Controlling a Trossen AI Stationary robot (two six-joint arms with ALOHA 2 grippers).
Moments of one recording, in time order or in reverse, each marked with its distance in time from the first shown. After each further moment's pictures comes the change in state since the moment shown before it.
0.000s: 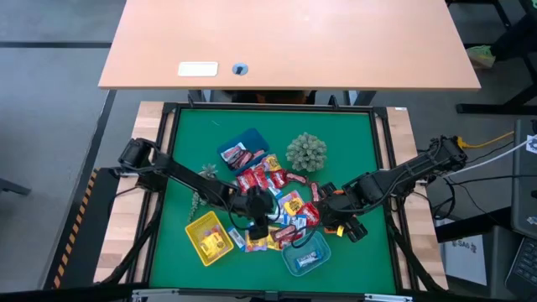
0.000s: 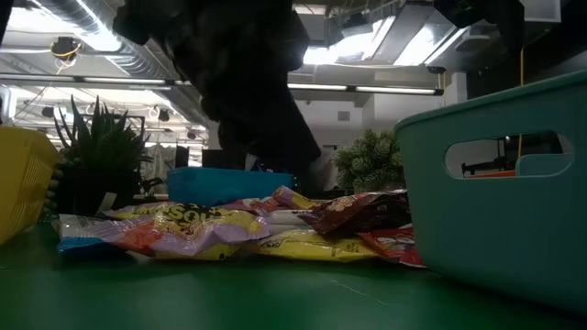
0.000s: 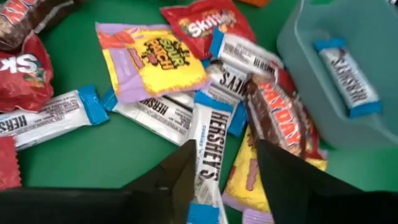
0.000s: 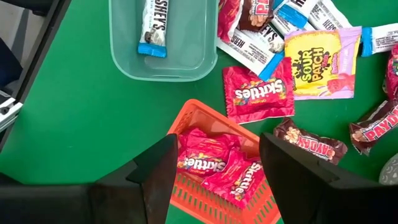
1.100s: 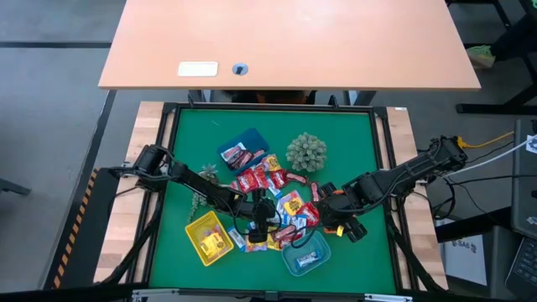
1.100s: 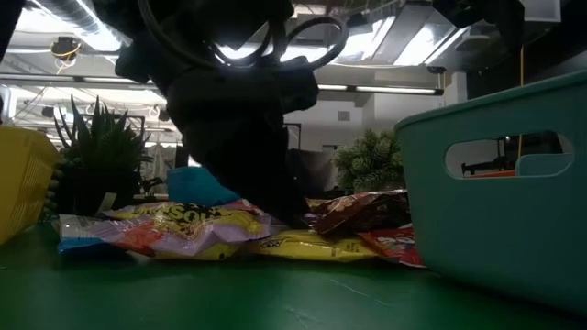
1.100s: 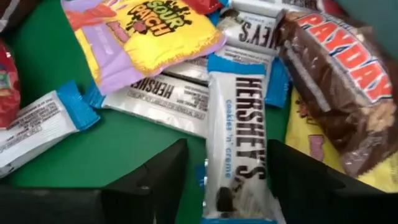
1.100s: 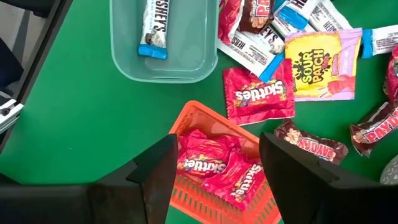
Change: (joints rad) left arm -0.005 0.138 0.001 0.071 -0.055 0.219; right arm 0.000 0.000 -0.001 0.006 -0.001 0.000
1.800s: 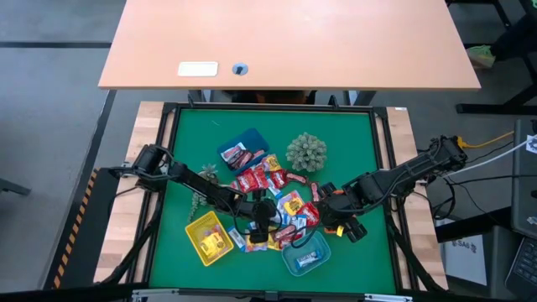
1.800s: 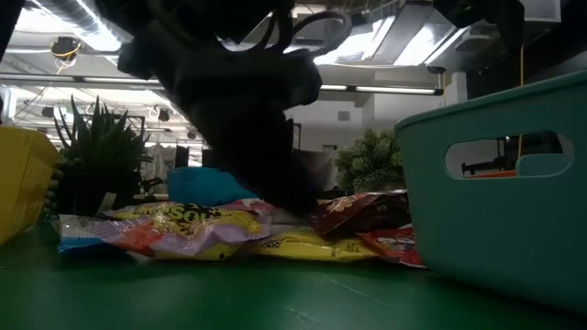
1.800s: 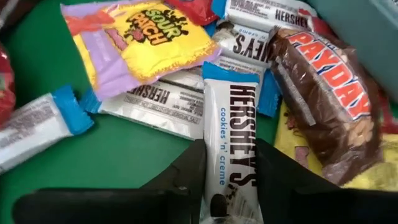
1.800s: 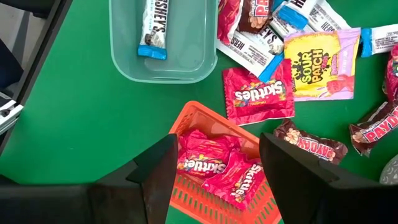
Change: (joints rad) left arm 0.000 -0.008 0.009 0.011 0.026 -0.056; right arm 0.000 0.000 0.000 0.001 0.000 0.004
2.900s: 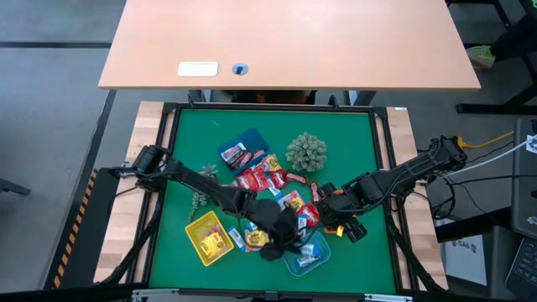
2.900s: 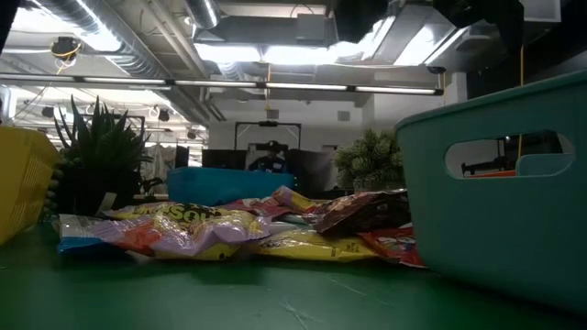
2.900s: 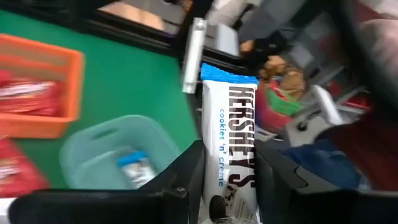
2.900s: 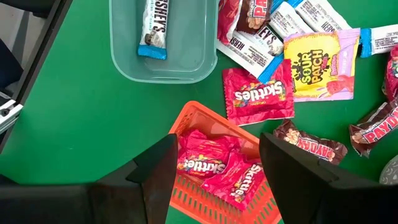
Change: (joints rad) left arm -0.042 0.000 0.354 0.114 0.394 -0.142; right arm 0.000 0.000 0.000 0.001 0.000 -0.004
